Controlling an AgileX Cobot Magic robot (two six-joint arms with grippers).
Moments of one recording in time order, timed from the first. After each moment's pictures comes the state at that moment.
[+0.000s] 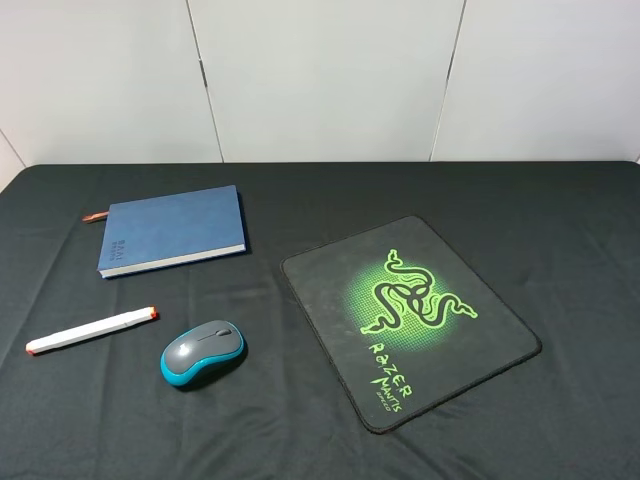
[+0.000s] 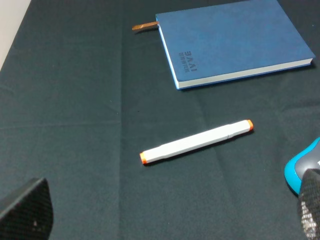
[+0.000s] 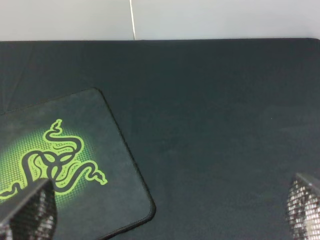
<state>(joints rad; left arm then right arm) 0.01 0.00 -0.48 0.07 1.06 -0.02 -0.01 -0.01 -0.49 0.06 1.02 -0.04</state>
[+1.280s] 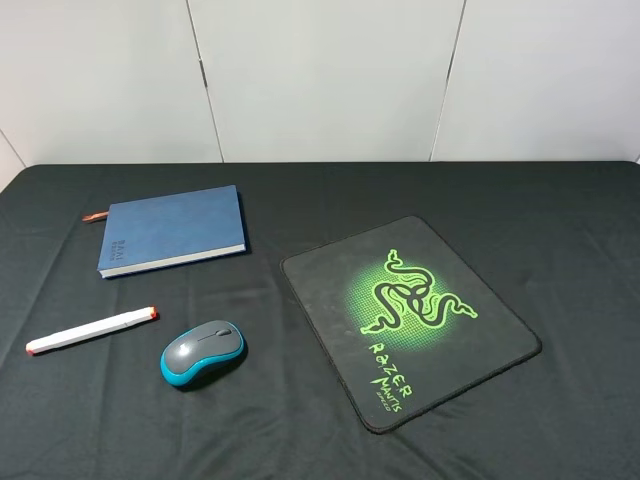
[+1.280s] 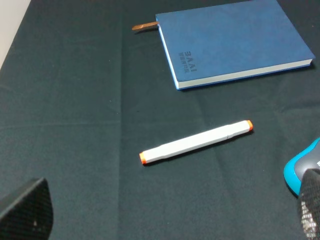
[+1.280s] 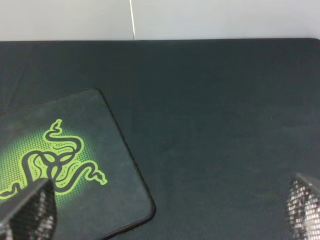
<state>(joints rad) 0.01 0.00 -0.48 0.07 1.06 -0.03 -0.01 -0.01 -0.49 0.06 1.02 -0.04</state>
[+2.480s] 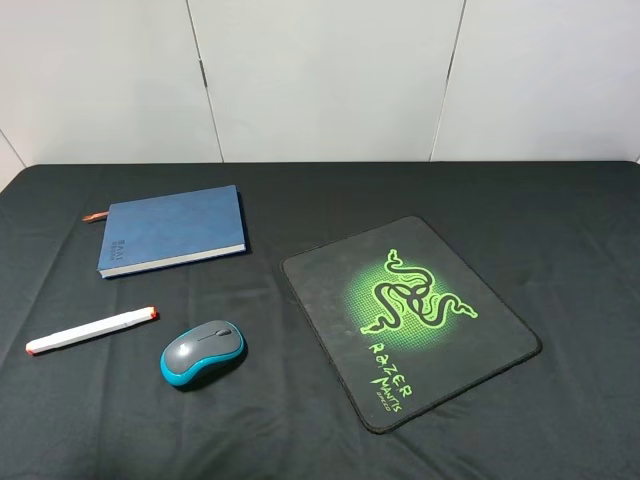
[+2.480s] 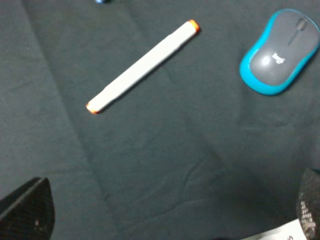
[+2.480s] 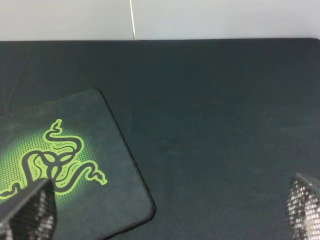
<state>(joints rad) -0.29 0.77 -0.75 0.06 1.14 0.08 -0.01 -0.01 -0.49 0.06 1.02 -0.04</state>
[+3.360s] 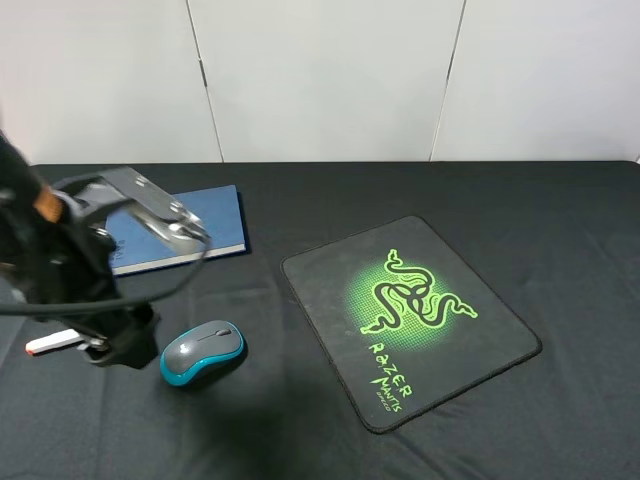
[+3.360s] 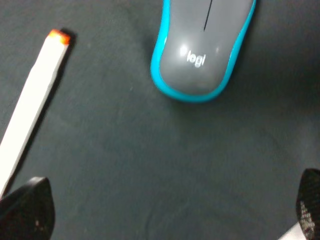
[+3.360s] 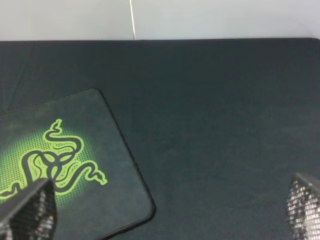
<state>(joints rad) -0.62 1.38 -0.75 0.08 0.85 0.08 -0.01 -0.01 -0.49 0.06 1.02 -0.04</state>
